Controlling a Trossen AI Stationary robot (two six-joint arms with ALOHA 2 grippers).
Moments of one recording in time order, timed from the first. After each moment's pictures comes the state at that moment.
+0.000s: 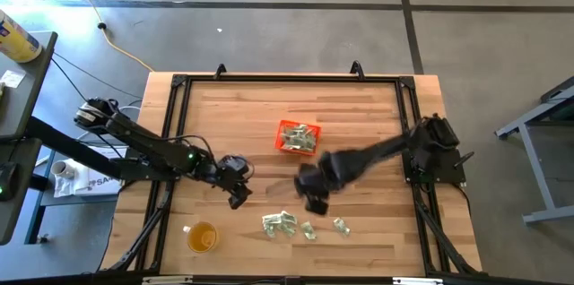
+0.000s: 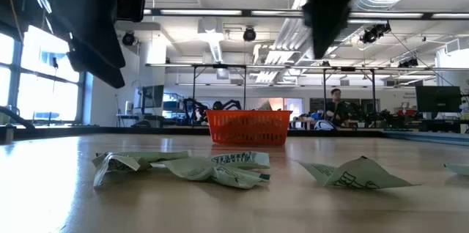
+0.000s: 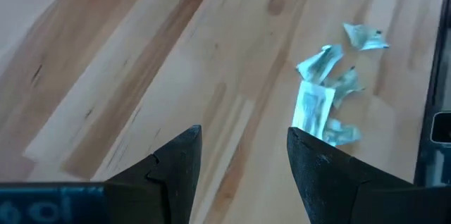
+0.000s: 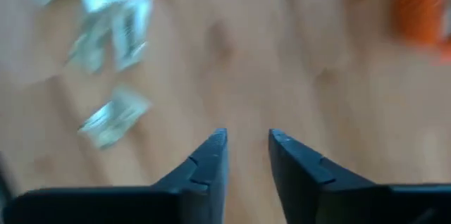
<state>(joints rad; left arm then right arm) -0.38 1.26 0.69 -0.32 -0.18 -0.88 0.29 1.87 1.57 -1.06 0.07 0.62</state>
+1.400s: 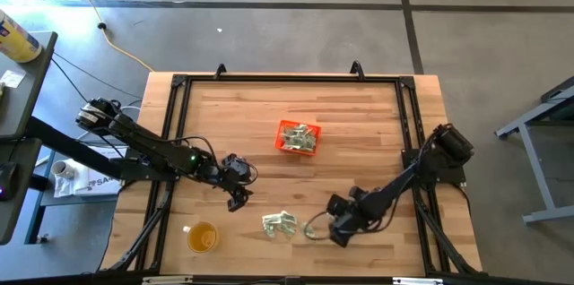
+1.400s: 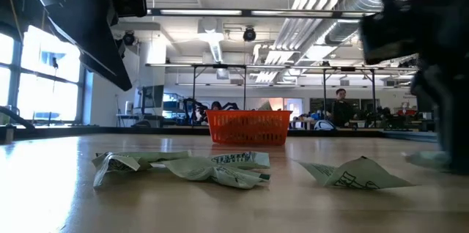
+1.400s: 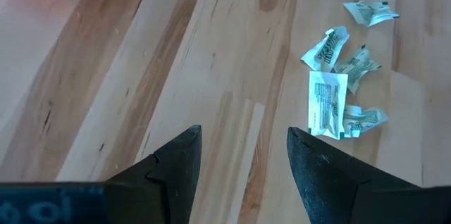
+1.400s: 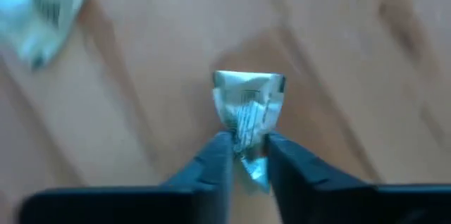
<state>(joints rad) -0.39 1.30 0.69 -0.29 -0.20 -0.66 0.60 1.86 1.06 -0.61 0.16 1.14</state>
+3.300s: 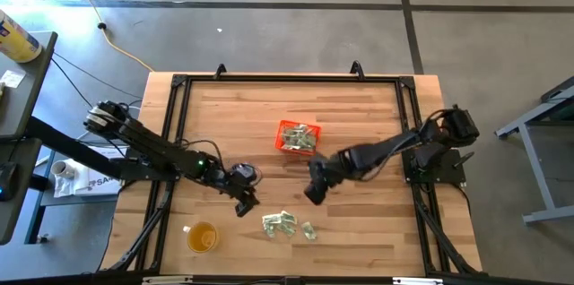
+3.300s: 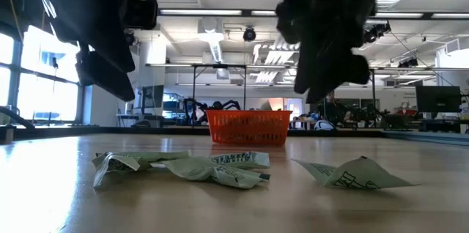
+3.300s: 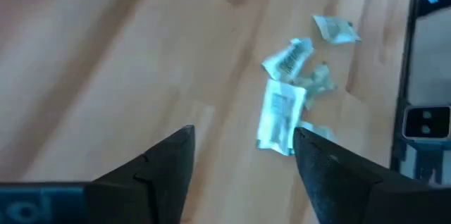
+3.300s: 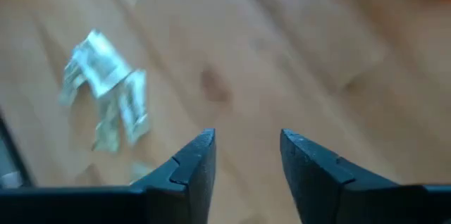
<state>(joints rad) -0.39 1.39 0.70 -0.15 -0.10 -0.87 0.21 1.67 1.05 -0.42 0.01 0.93</state>
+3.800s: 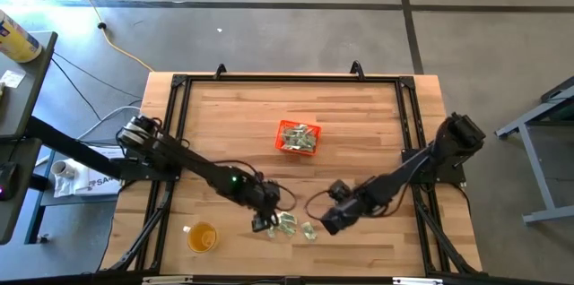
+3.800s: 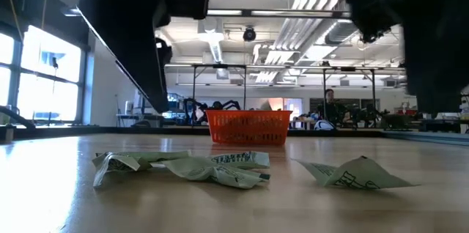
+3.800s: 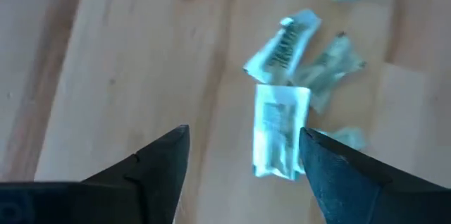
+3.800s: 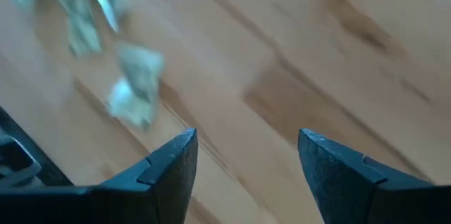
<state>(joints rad) -0.41 1.76 1.15 -0.49 -0.09 -0.62 0.54 1.67 1.05 -0.57 0.10 1.44</state>
